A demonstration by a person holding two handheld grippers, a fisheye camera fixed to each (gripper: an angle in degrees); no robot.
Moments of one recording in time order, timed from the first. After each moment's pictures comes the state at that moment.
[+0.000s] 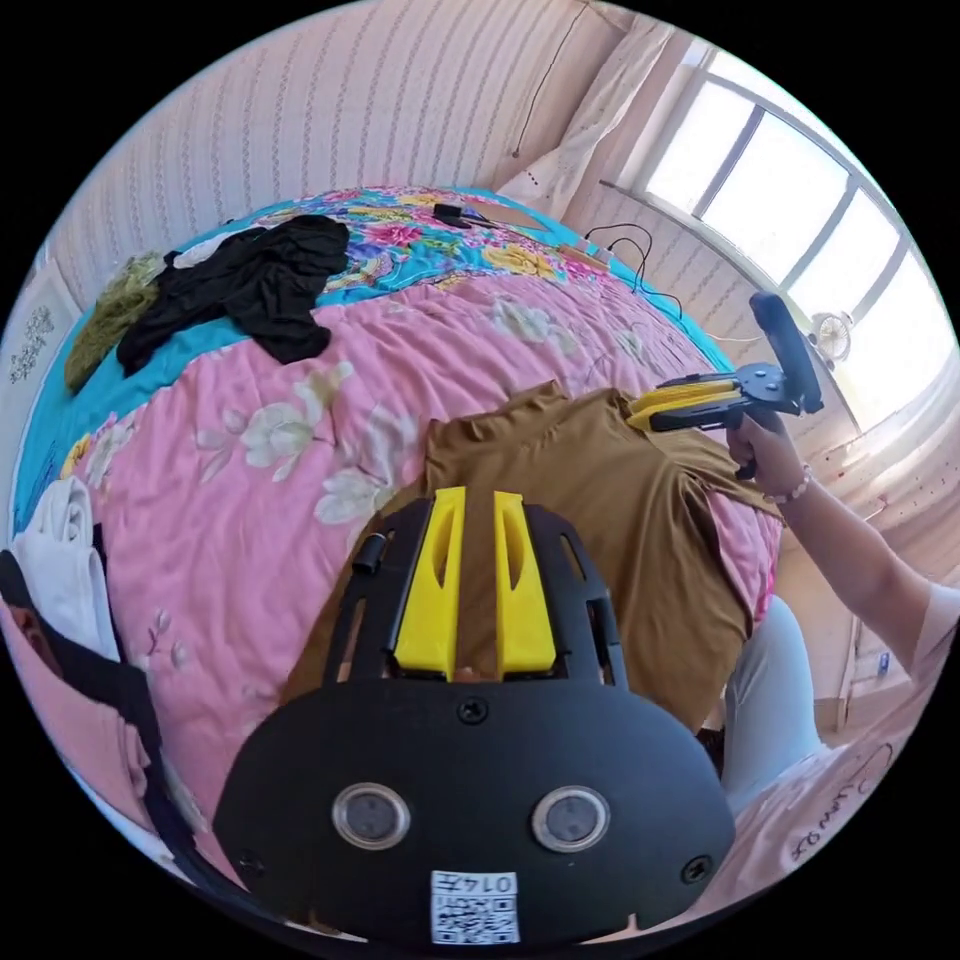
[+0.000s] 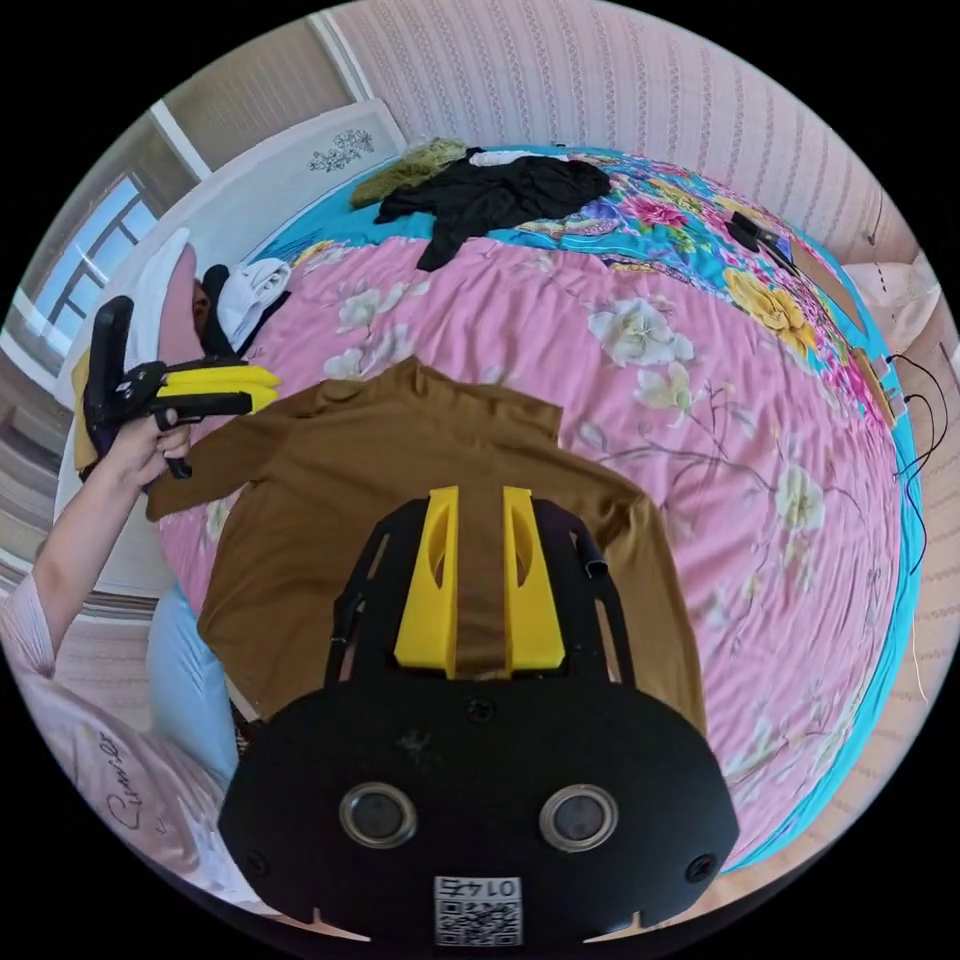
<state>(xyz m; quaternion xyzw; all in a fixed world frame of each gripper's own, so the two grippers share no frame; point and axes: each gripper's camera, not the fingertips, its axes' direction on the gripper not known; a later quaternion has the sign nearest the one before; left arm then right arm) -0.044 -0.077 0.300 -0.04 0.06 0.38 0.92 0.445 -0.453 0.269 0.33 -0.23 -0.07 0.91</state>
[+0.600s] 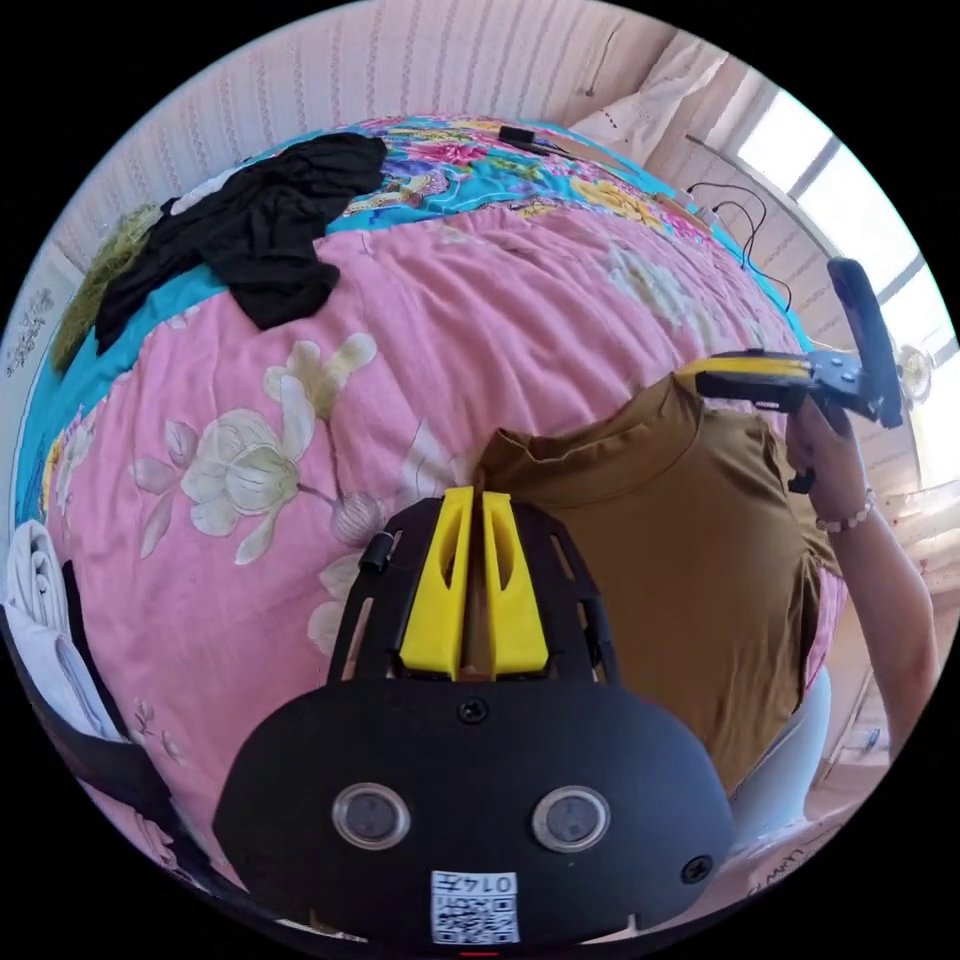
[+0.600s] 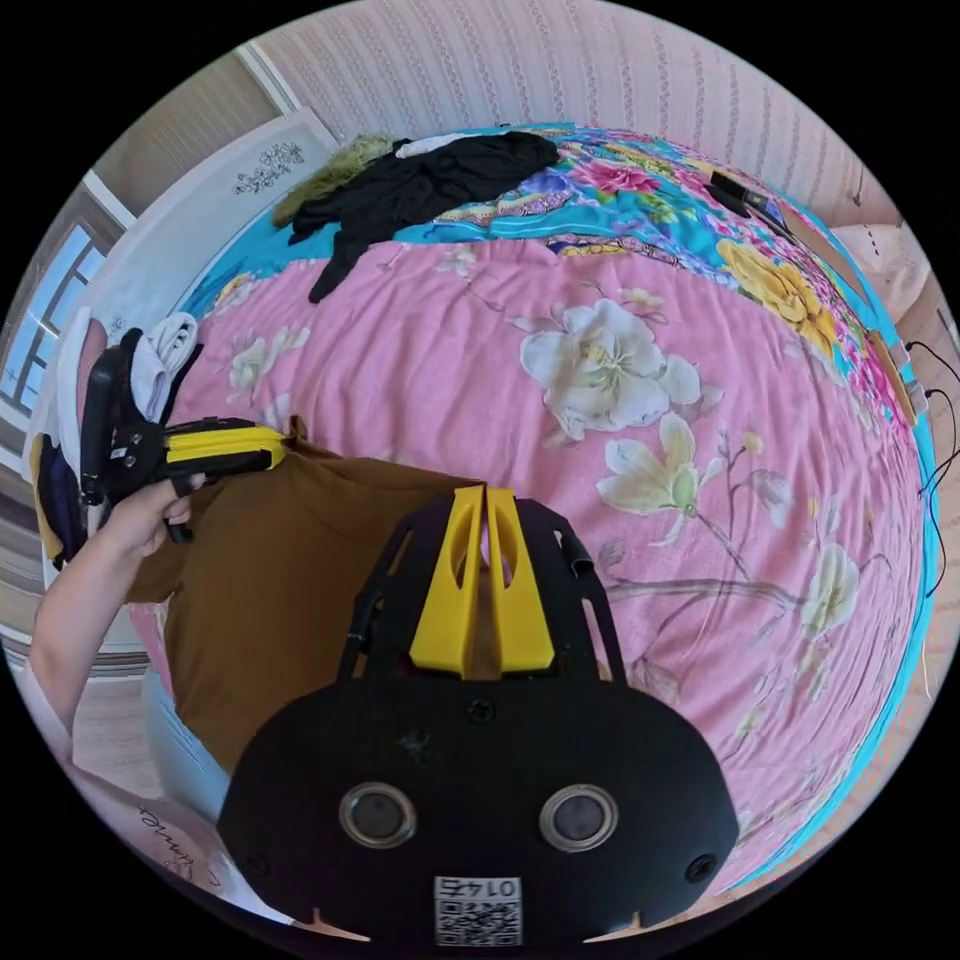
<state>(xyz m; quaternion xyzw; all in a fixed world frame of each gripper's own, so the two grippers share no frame) 0.066 -0.135 0.431 -0.09 0.01 0.32 0.94 0.540 -0.517 0.245 0.31 -0.23 -0.03 0.92</state>
